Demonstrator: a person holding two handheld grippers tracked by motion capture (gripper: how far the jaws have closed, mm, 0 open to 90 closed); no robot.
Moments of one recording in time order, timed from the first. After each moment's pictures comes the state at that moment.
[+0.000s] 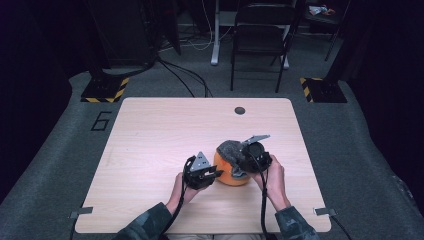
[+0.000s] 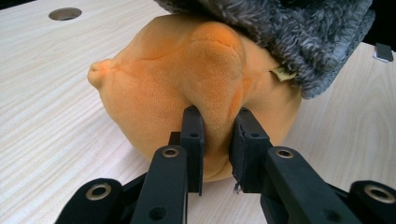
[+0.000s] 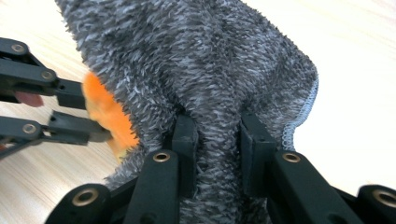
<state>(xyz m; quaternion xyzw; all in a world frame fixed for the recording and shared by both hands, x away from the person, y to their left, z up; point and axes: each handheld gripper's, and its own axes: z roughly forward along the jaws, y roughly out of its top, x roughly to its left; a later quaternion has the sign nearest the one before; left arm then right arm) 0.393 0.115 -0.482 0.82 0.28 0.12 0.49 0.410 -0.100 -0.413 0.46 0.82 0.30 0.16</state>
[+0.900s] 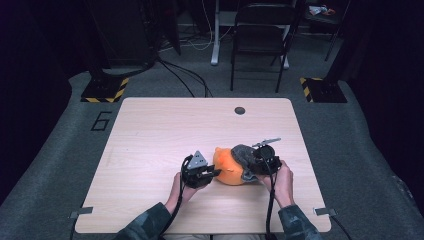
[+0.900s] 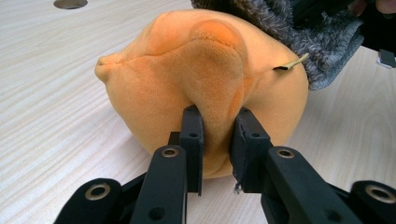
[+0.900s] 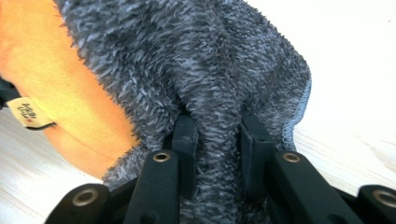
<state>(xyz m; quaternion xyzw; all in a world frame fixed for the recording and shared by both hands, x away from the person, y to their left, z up) 0.399 0.122 -0.486 0.81 0.30 0.11 0.49 0.417 -0.132 -0.438 0.52 0.80 0.27 0.13</state>
